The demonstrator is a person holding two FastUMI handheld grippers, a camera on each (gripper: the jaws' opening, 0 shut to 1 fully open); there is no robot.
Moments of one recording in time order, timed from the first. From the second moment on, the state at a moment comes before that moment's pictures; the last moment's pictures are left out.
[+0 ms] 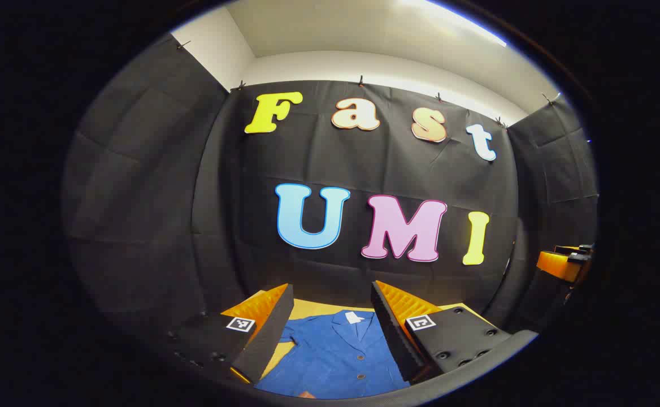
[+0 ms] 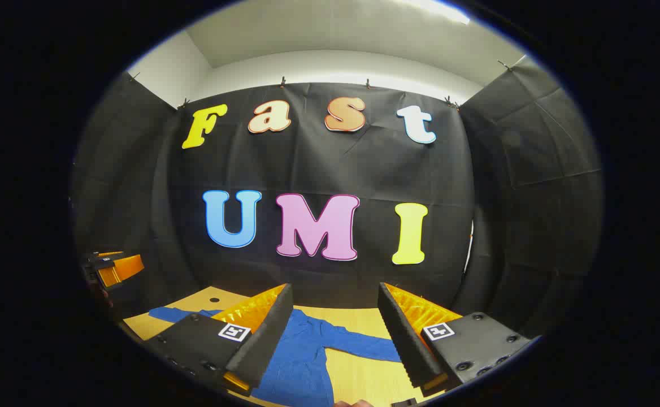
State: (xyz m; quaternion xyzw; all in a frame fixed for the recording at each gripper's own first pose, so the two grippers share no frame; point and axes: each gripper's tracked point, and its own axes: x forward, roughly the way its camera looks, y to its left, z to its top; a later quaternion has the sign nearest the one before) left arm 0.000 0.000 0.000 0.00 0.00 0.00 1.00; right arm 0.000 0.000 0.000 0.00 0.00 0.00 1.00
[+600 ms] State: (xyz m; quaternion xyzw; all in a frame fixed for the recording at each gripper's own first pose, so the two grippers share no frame) left arm 0.011 -0.002 0.002 0.00 0.00 -0.01 1.00; right arm 0.008 -0.009 -0.004 0.00 0.01 -0.03 1.00
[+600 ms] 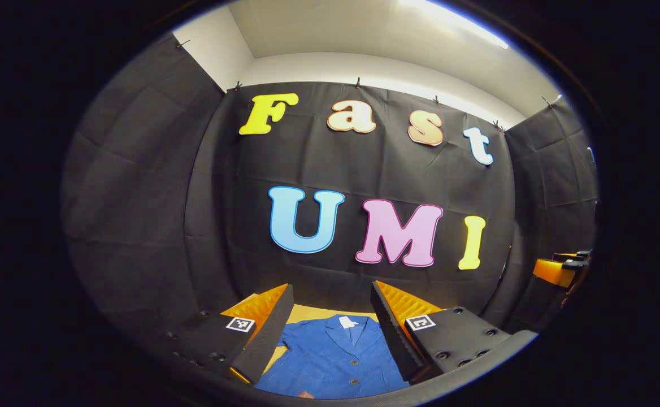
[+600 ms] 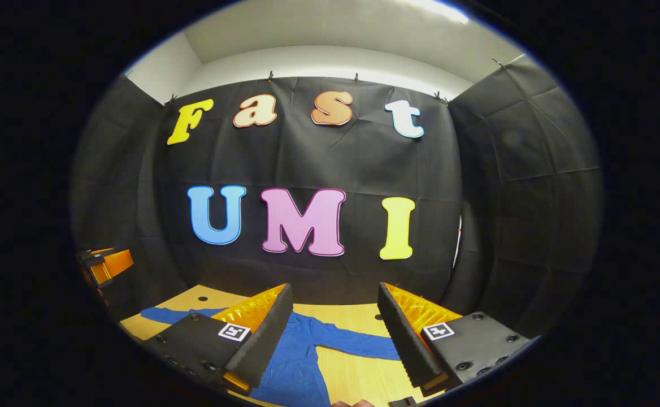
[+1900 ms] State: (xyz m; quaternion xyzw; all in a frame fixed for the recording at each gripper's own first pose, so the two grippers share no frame) left arm 0.003 0.009 0.002 0.01 0.00 0.00 1.00; right arm 0.007 0.001 -0.012 -0.01 0.02 -0.02 1.00
